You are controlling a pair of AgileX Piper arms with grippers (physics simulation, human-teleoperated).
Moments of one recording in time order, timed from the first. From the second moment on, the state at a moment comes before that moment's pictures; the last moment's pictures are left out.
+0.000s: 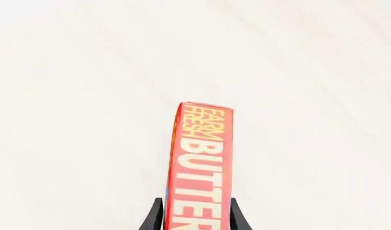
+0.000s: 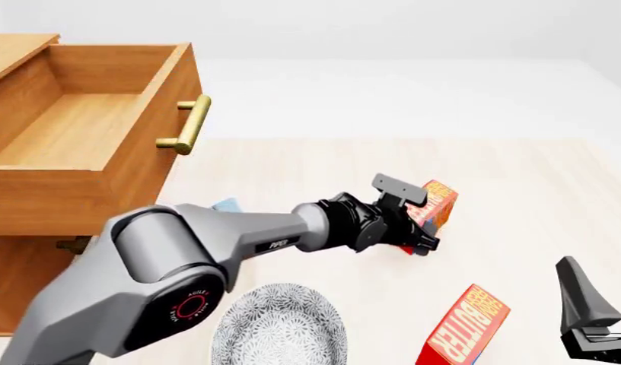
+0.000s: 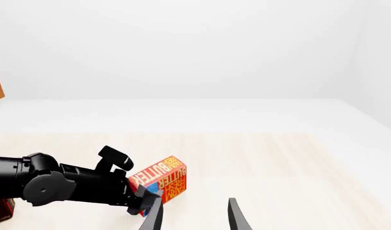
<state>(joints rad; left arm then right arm) -0.88 2.39 -1.77 0.16 -0.24 0.00 0.03 -0.01 -0.02 0.00</state>
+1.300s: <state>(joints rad) -0.90 2.12 -1.58 0.23 -0.22 0.00 0.03 -0.01 -0.02 0.00</state>
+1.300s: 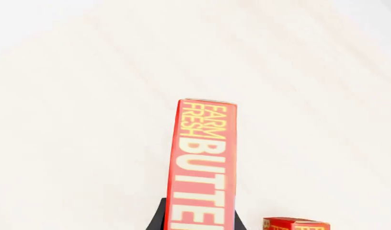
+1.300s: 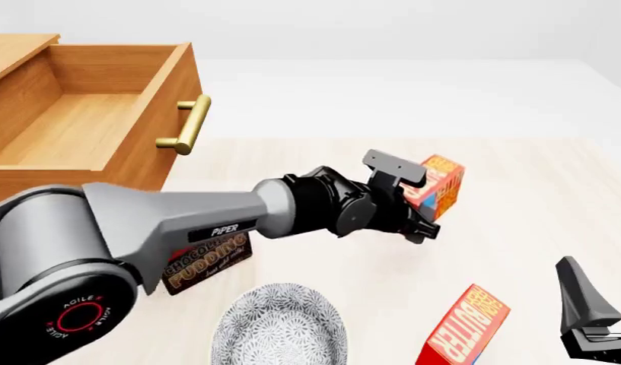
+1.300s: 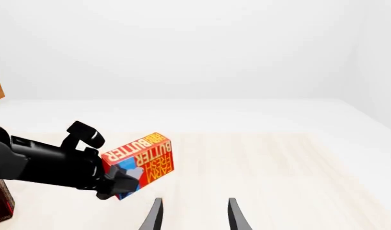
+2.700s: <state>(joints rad) -0.63 1.47 -1.40 0.69 -0.20 0.00 0.03 -0.01 -0.02 0.00</state>
